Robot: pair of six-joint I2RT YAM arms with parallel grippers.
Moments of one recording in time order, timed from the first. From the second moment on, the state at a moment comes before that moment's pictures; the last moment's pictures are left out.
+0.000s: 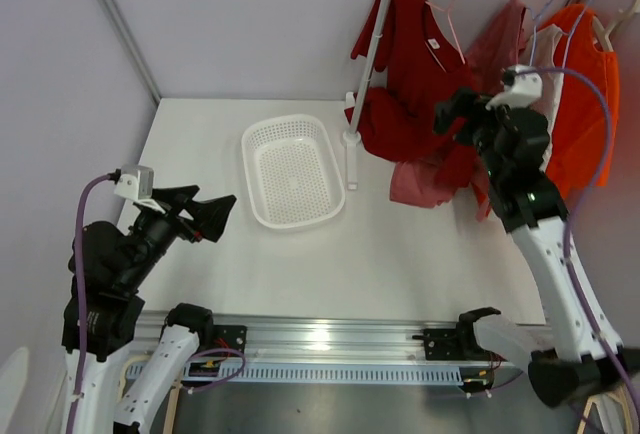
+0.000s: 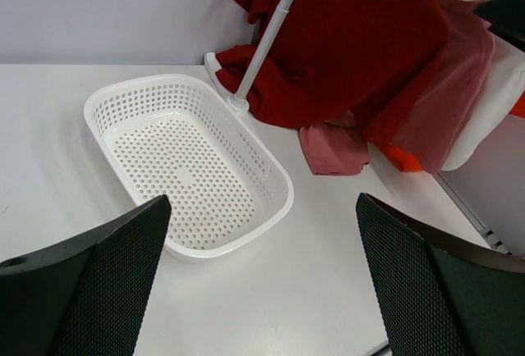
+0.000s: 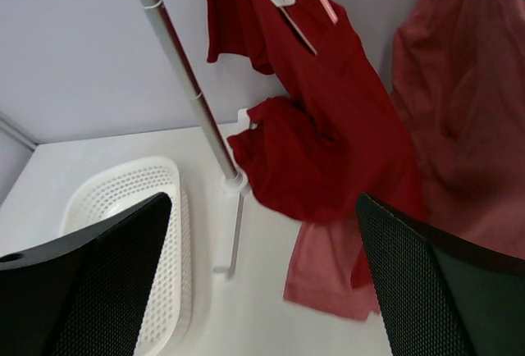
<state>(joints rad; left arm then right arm) -0.22 0.45 1.05 -0.61 0.24 -0.32 0.25 1.00 1.26 -0.32 0.15 0.28</state>
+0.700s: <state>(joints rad) -0.22 0.41 0.99 -0.56 0.19 -0.28 0.23 1.79 2.08 -0.10 0.15 0.02</state>
